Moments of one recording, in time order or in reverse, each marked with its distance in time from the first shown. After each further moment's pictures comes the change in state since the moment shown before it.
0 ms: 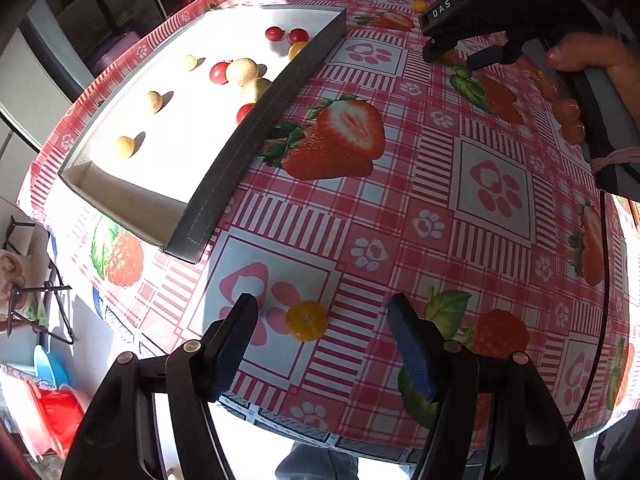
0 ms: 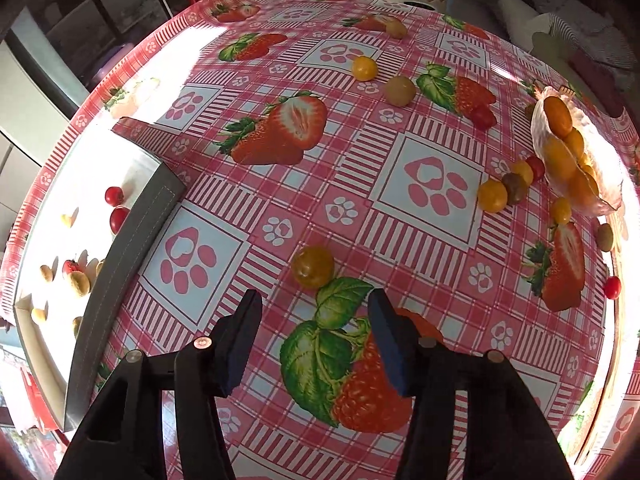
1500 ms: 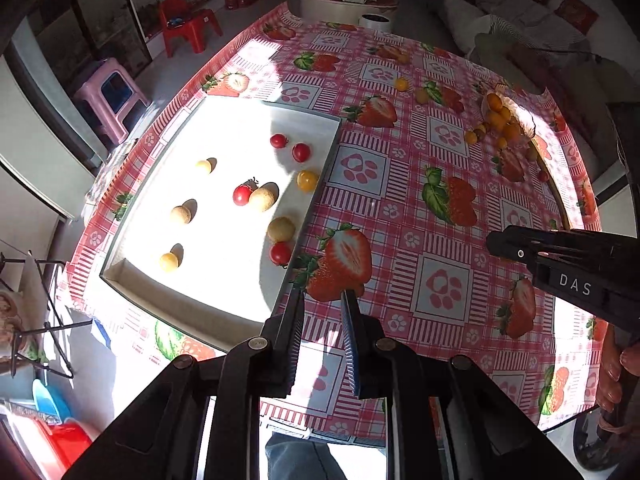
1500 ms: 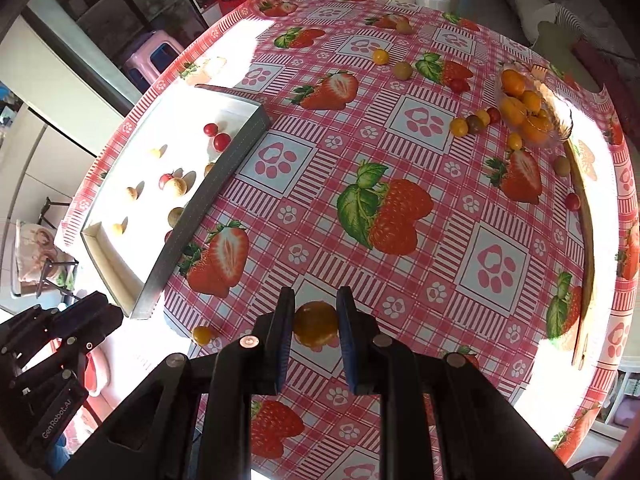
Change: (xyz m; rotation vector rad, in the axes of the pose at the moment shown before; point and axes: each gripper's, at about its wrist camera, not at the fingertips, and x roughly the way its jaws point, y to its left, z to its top) left arm -0.082 0.048 0.110 0.049 -0.030 -0.131; right arm -0.127 0.016 -0.084 0.000 0.066 0.098
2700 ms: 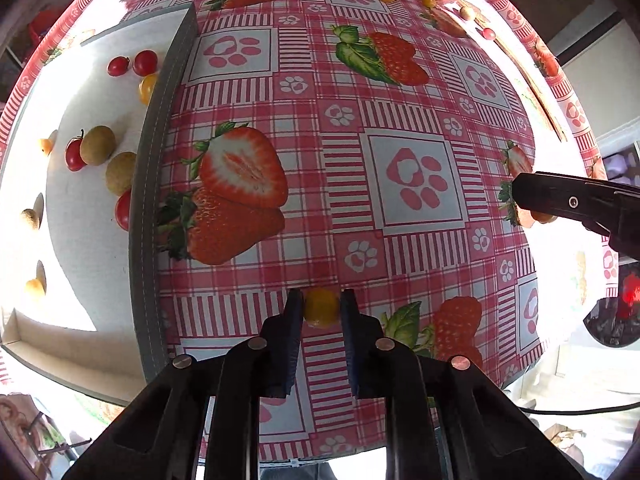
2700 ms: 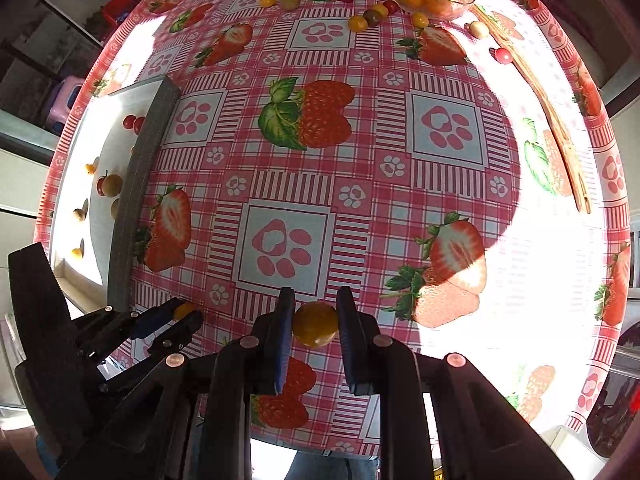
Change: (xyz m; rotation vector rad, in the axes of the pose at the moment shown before) left arm 0.102 -0.043 -0.034 0.303 0.276 -0.230; right arm 0.021 -0.021 -0.058 0.368 0.093 -0.102
